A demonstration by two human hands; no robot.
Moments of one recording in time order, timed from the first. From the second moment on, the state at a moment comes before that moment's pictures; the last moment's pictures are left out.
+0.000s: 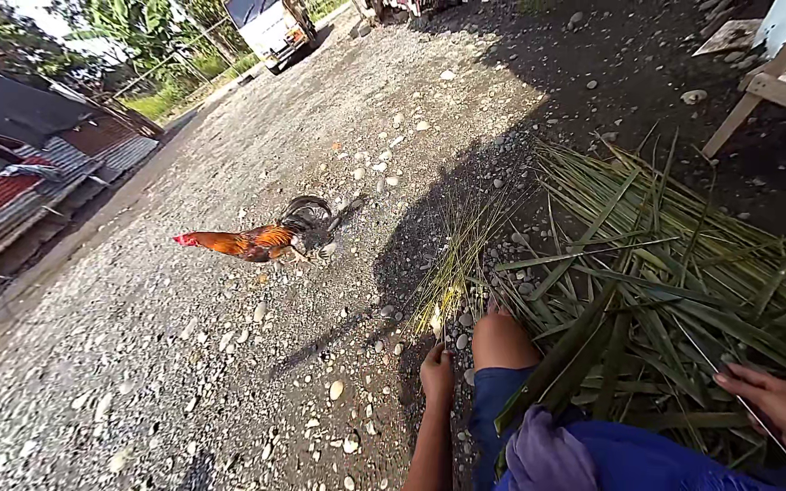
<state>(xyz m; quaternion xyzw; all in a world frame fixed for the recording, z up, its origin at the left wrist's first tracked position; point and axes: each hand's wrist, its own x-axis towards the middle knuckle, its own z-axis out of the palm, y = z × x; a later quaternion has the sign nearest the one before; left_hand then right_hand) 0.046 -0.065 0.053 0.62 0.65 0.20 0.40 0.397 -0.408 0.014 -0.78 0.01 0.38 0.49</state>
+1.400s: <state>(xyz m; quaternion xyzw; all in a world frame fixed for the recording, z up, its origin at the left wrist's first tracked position) 0.226 -0.207 0.180 0.82 -0.03 0.29 0.48 0.347 -0.376 0.152 -0.40 -0.11 0.49 0.76</state>
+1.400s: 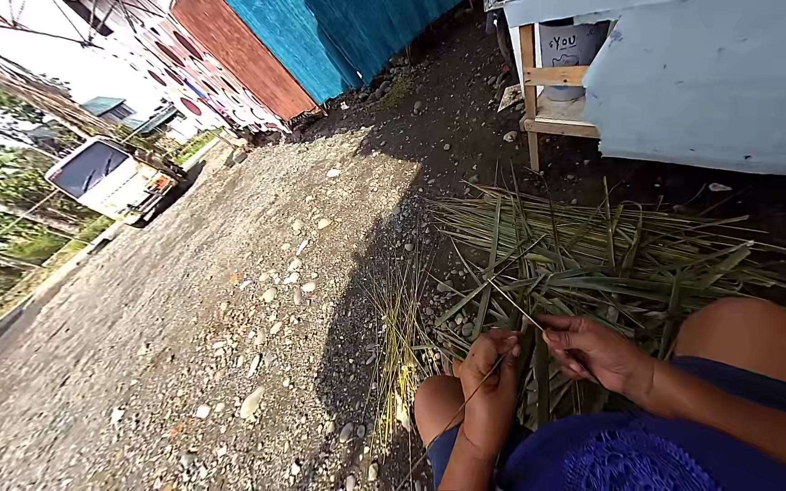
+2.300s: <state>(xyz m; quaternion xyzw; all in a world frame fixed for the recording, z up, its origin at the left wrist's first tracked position) 0.176 -0.155 0.240 0.90 0.05 0.31 0.31 0.401 -0.406 0.060 -0.56 0.24 0.38 0.70</state>
